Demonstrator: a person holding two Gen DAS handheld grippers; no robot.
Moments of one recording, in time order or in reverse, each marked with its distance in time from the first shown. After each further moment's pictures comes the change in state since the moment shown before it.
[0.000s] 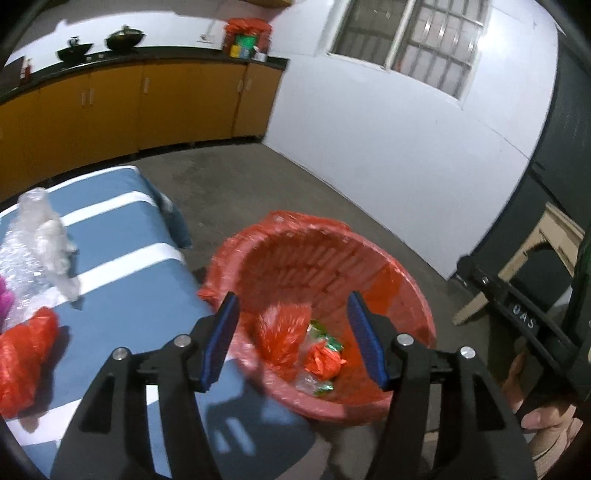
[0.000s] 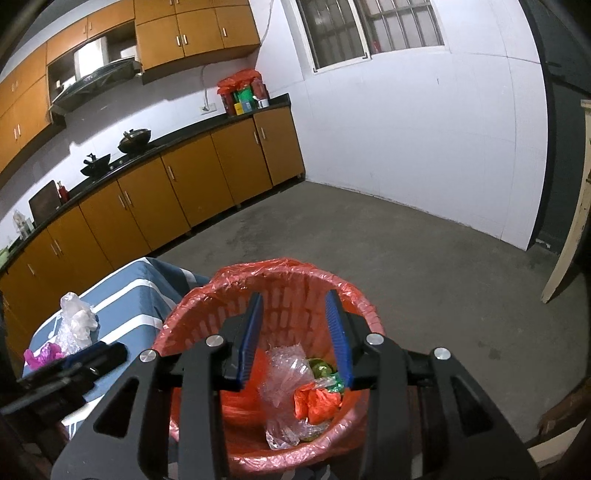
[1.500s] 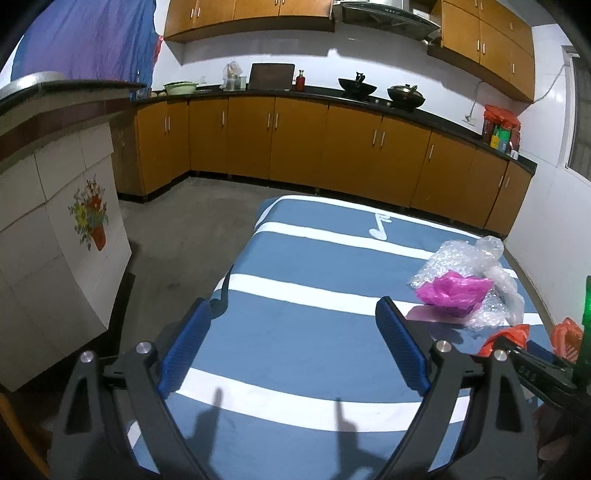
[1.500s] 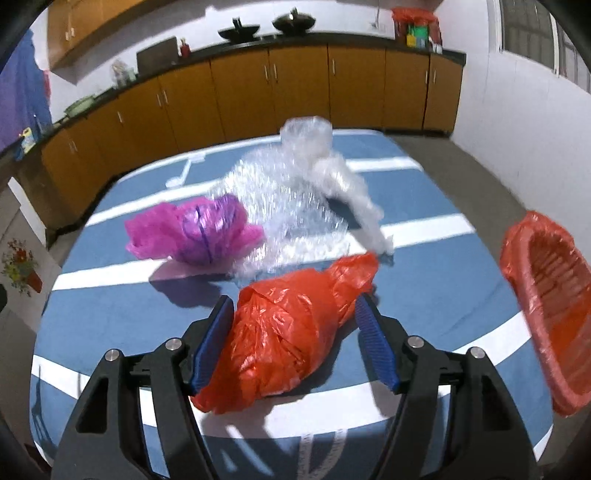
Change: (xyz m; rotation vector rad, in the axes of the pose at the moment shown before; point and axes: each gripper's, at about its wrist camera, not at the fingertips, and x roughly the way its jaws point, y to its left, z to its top) left arm -0.263 0.284 -0.118 -0.451 -0.257 0.841; right arm 0.054 0.349 -0.135 -0.414 0.348 0.282
